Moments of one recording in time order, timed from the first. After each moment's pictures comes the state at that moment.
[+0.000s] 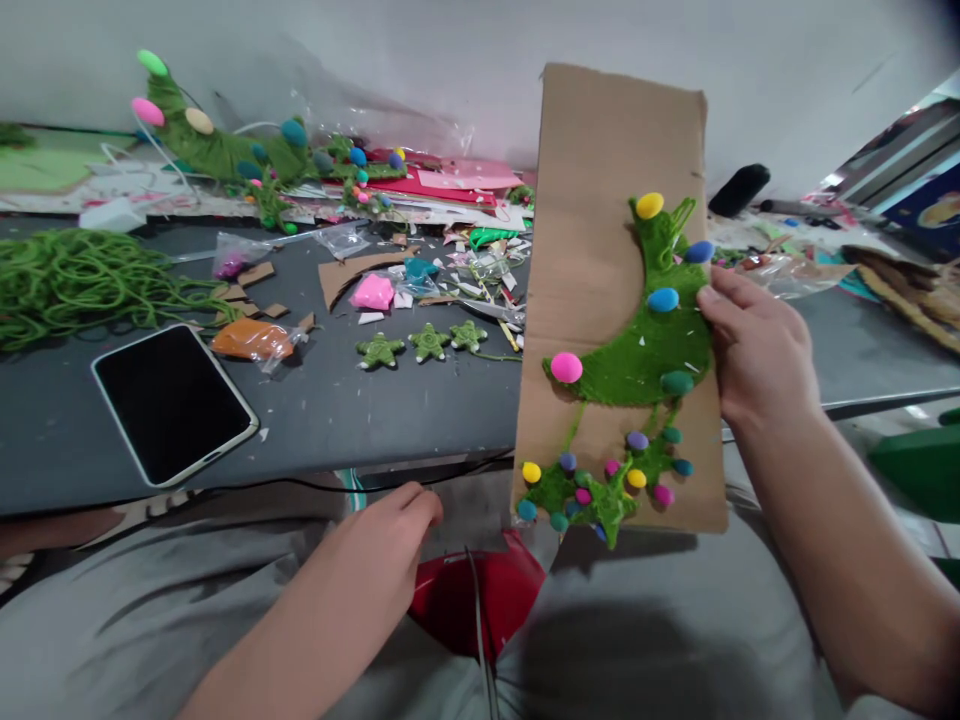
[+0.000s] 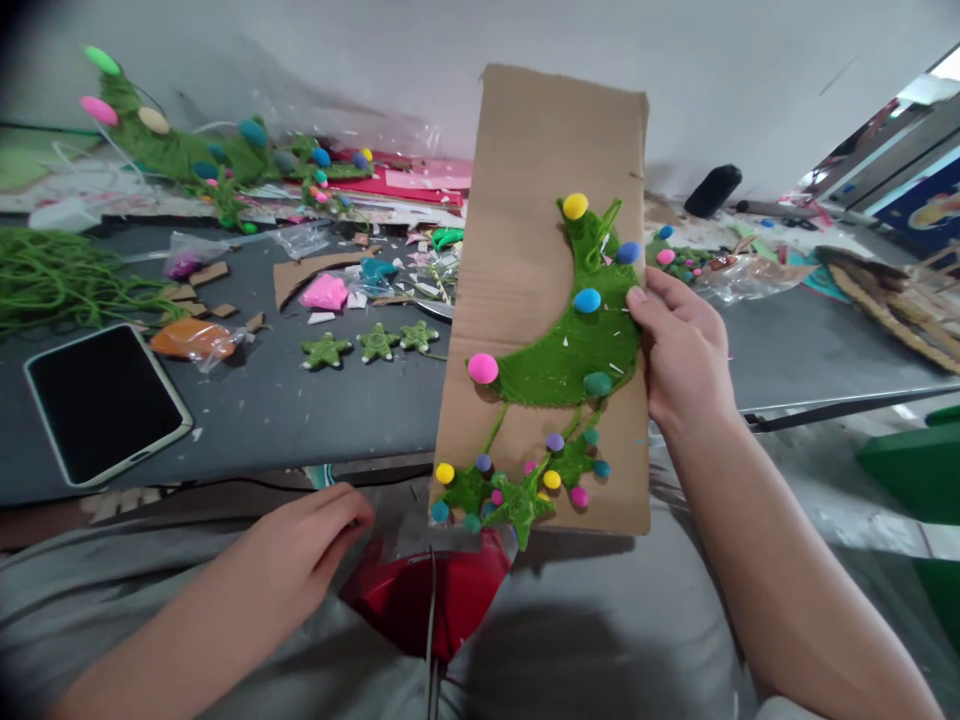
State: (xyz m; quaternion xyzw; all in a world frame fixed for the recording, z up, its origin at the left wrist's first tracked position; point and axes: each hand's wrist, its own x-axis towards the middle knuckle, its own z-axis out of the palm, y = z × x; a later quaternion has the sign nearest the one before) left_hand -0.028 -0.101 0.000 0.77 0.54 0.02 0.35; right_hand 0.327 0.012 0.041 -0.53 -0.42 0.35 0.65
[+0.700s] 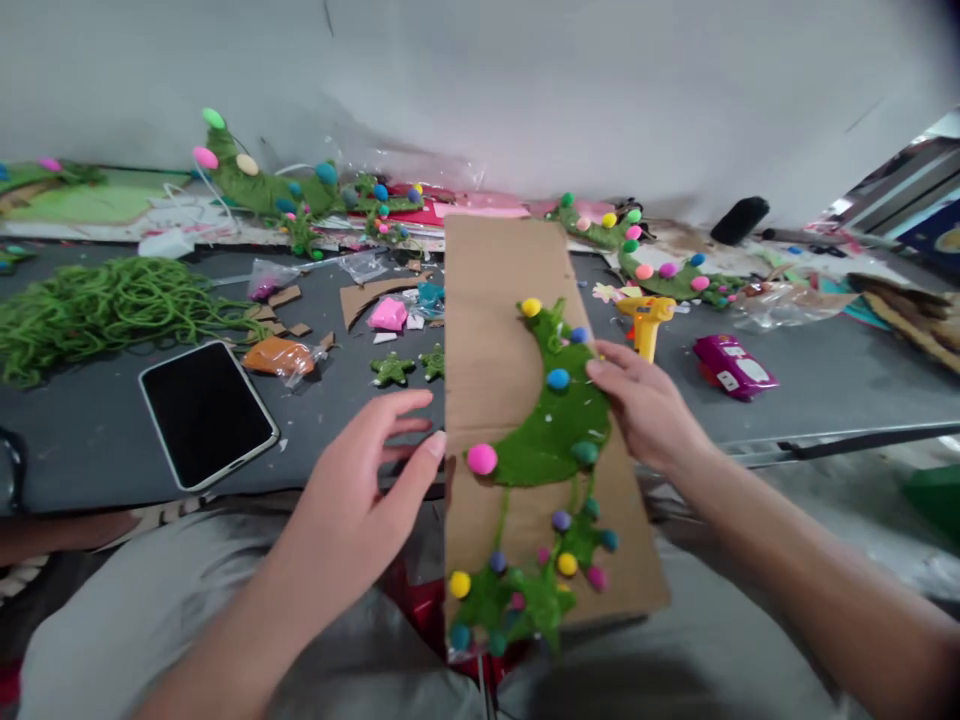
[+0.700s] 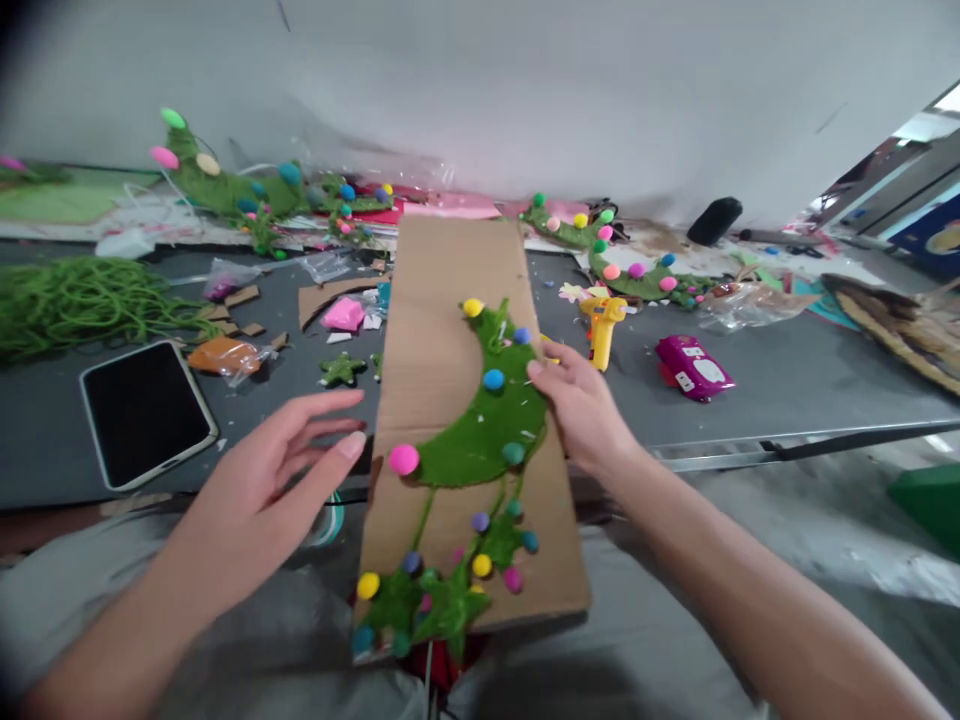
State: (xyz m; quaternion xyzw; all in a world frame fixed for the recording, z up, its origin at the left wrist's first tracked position) left_hand -0.025 -0.069 0.030 0.64 0.58 0.33 0.37; right_hand 0.263 -0.002 0.011 -0.54 -0.34 0.55 0.54
